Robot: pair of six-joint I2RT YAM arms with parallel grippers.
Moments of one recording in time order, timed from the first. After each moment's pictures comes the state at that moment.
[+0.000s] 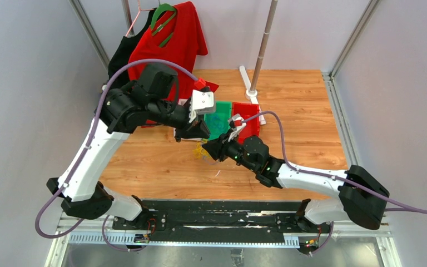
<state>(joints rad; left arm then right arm) -0.74 1.39 1.96 -1.29 0.66 0.48 1.00 1.28 0.64 0.59 0.05 0.44</state>
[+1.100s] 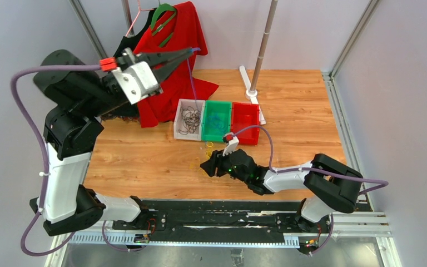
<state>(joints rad) -0.74 1.29 2.19 -0.62 0.43 0.64 1.06 1.54 0.52 0.70 0.12 0.64</state>
